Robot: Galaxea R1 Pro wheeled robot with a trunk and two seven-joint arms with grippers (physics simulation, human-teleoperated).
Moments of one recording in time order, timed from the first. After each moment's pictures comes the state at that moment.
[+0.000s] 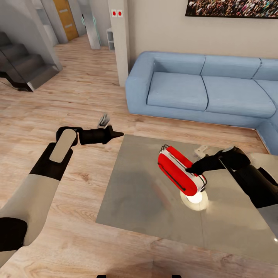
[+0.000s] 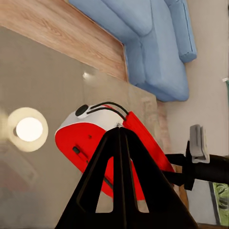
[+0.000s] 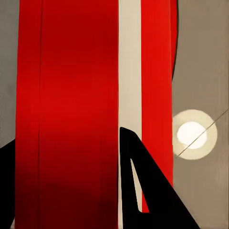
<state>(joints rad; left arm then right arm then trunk) -1.13 0.14 -0.22 -1.12 1.10 1.04 -0.12 -0.93 -0.47 0.39 -1.33 0.14 1.00 0.80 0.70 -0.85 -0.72</state>
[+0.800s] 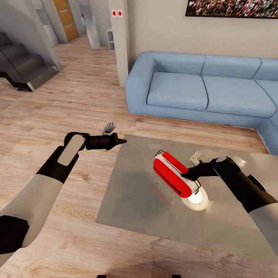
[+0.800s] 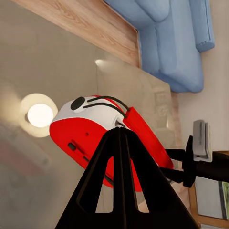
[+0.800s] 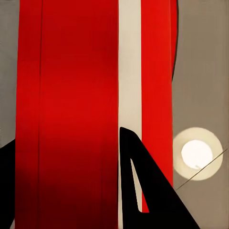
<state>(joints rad) -1.13 0.14 -0.32 -1.03 1.10 0.97 -0.12 -0.90 -0.42 0.39 -1.17 0.14 0.73 0.77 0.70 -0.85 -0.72</state>
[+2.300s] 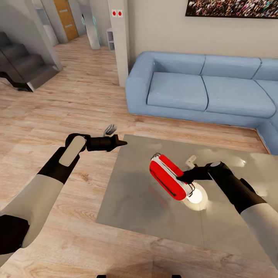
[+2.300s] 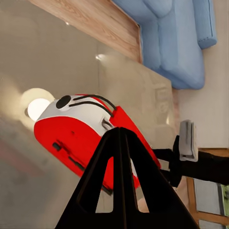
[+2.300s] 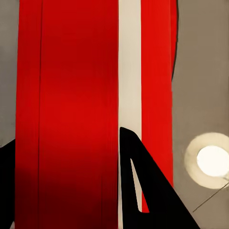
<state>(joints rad) -1.13 0.14 -0.34 -1.00 1.10 0.97 -0.13 -0.89 -0.36 0.39 -1.03 0.10 0.62 0.73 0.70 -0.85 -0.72</state>
